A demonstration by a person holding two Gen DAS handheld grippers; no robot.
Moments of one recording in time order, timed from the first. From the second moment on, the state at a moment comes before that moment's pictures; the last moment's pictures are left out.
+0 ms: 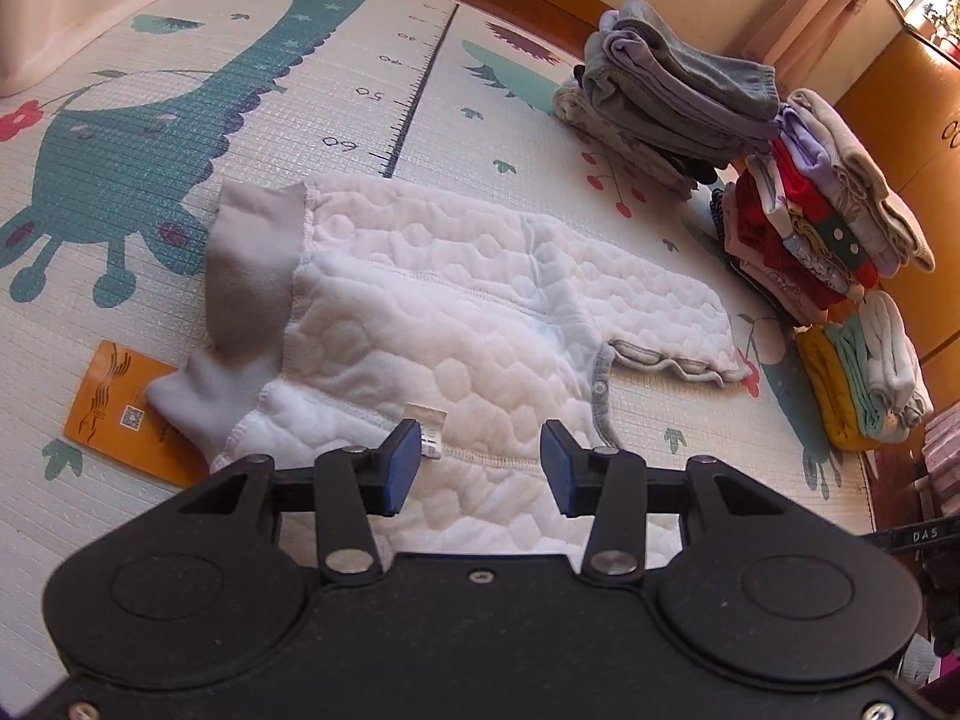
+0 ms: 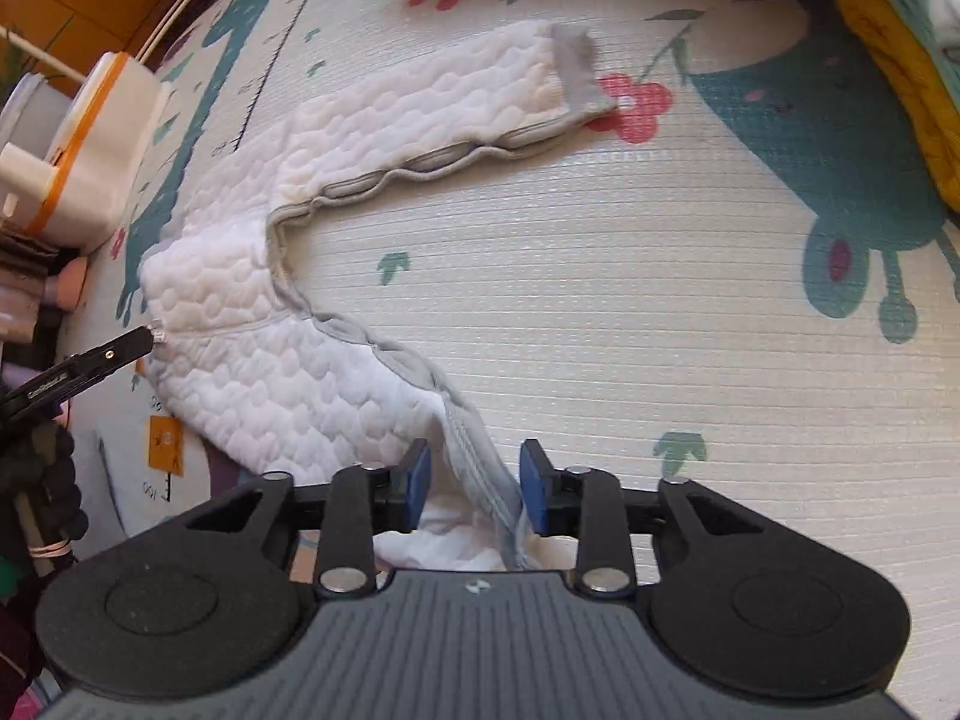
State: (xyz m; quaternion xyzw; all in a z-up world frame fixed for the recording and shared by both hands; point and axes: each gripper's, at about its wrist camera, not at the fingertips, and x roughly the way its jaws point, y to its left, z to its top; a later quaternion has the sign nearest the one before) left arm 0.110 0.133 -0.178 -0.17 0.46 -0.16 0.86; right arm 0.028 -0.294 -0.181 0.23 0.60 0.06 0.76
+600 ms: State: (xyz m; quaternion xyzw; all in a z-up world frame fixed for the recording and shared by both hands) left arm 0.100 0.208 -0.230 -0.33 0.46 0.05 0.82; right arm -0.008 -0.286 -0.222 0.24 0.56 -0.03 0.79
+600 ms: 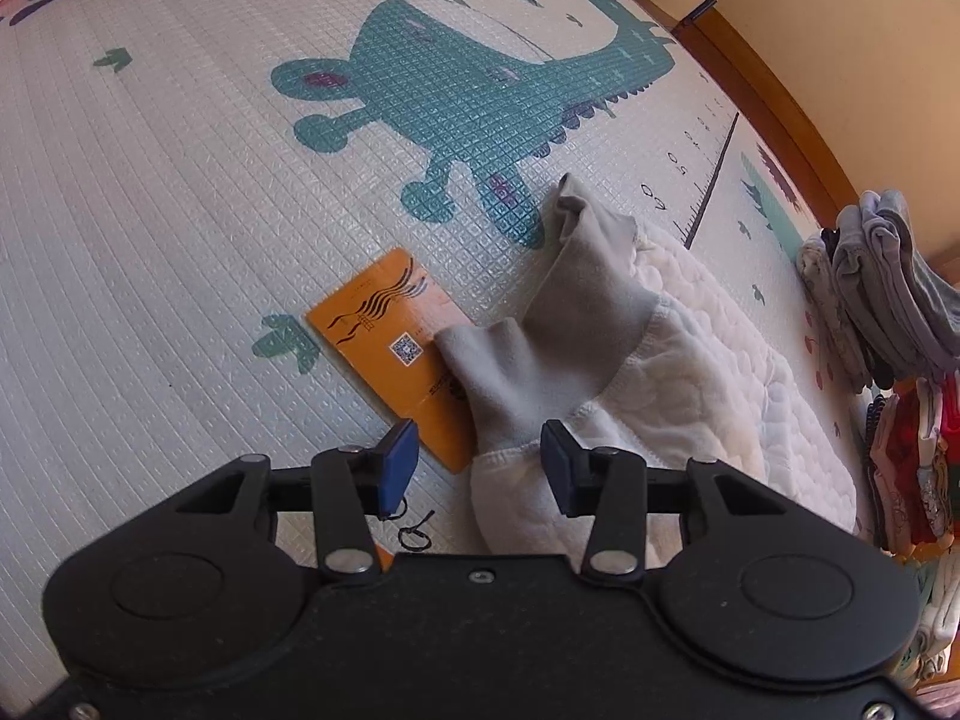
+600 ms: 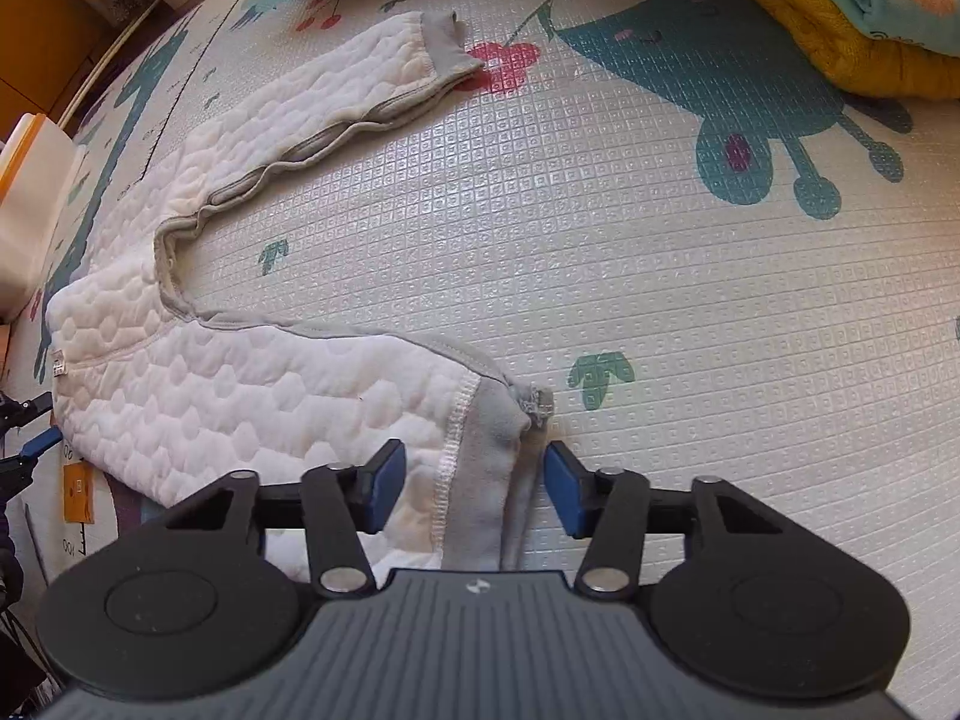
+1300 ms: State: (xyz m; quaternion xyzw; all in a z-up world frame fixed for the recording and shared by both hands) left arm 0.078 0.187 -0.174 -0.23 0.42 0.13 0.87; right arm 0.005 -0.290 -0.210 0.22 0.53 -0.07 0.82
